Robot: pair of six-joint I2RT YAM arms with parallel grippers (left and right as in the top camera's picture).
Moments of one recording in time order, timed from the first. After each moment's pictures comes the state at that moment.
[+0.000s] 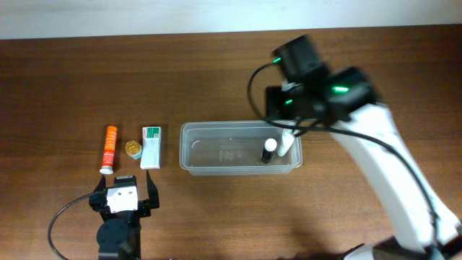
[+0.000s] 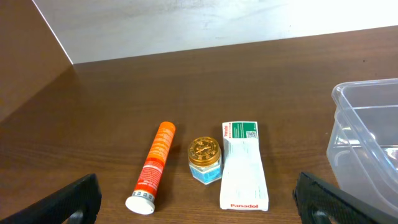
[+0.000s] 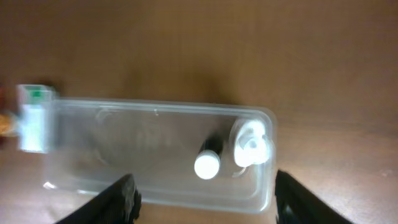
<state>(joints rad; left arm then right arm) -0.07 0.02 0.11 -0.33 -0.24 0.10 0.43 1.61 1.90 -1.35 0.07 0.44</state>
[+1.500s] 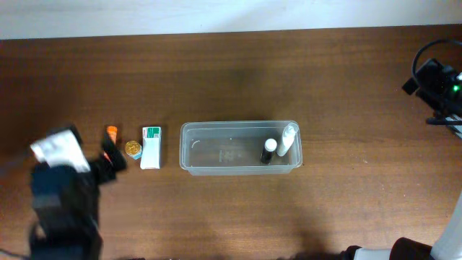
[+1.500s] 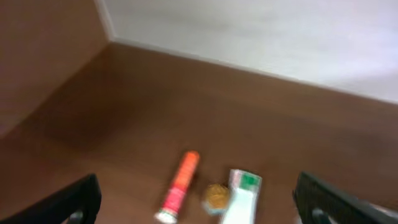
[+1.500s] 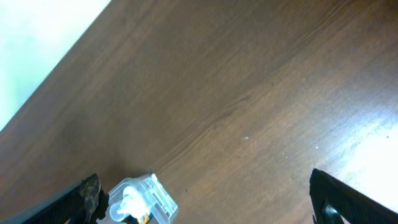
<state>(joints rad) 0.13 0.80 1.05 -0.74 -0.21 -0.13 -0.35 1.54 2.05 -1.53 -0.03 0.45</state>
